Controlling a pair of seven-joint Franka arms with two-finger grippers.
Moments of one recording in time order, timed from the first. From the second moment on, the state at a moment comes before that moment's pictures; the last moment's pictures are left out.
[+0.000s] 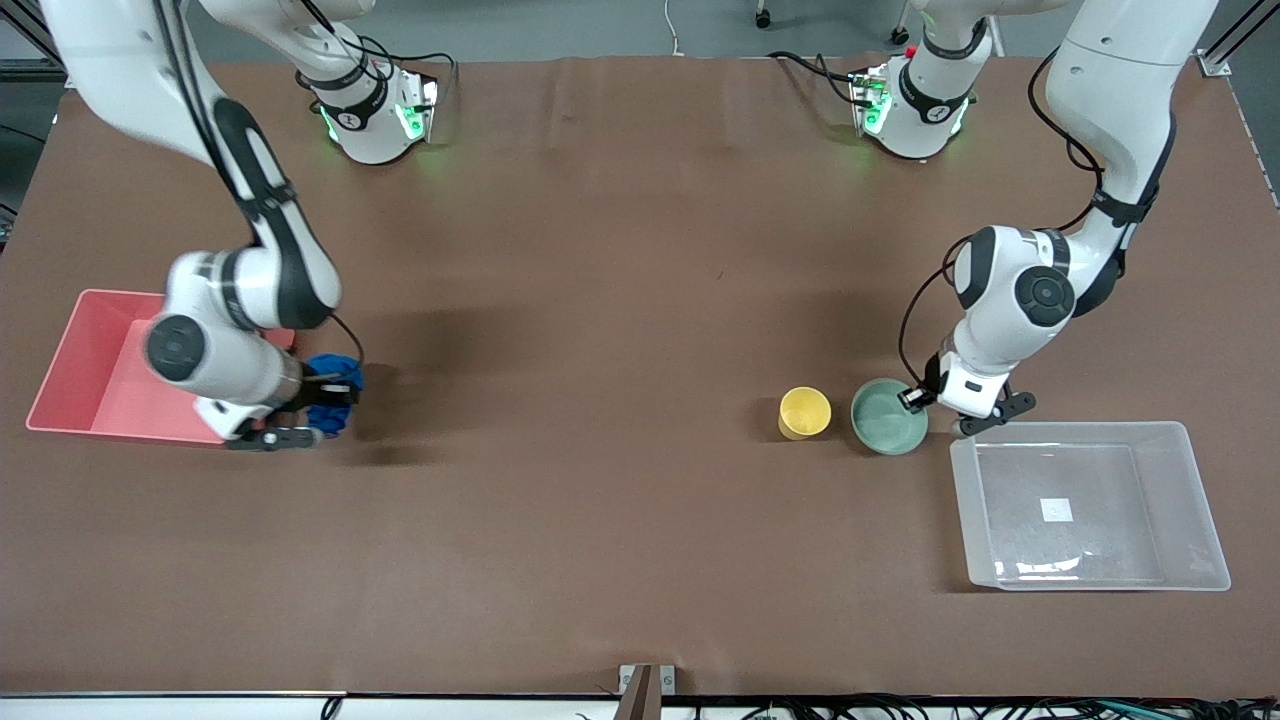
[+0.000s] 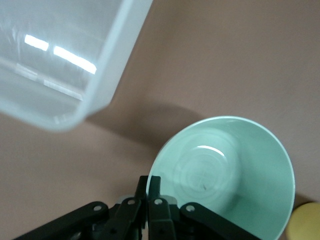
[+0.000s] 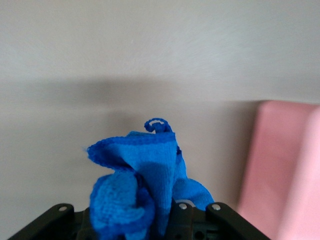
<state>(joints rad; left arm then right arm) 0.03 0.39 -0.17 -2.16 0.06 2.70 -0.57 0.08 0.30 -0.05 -1.97 0.01 2.18 0.01</state>
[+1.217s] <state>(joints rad) 0.28 0.67 -0.15 -1.52 0.10 2.36 0.00 -0.40 0.31 -0.06 -2.09 0.01 2.24 -0.32</state>
